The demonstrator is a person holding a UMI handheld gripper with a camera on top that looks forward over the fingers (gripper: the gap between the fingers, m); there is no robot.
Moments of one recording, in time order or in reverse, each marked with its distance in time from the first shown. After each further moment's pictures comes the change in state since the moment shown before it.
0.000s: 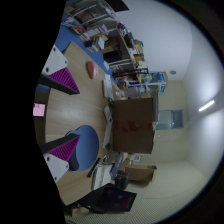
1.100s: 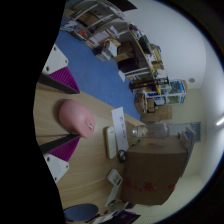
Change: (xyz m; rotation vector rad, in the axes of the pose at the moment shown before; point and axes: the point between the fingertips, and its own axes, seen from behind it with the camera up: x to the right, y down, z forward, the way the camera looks) arm -0.267 0.022 0.254 -0.201 -0.083 -0.018
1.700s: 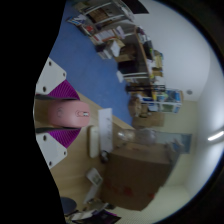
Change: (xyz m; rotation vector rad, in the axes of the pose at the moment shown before) arm 0.006 -0.040 0.006 0.080 0.009 -0.150
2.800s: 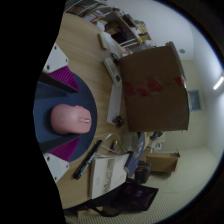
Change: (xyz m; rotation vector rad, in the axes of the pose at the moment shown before) arm 0.416 0.111 -0.087 -0.083 0.172 0.293
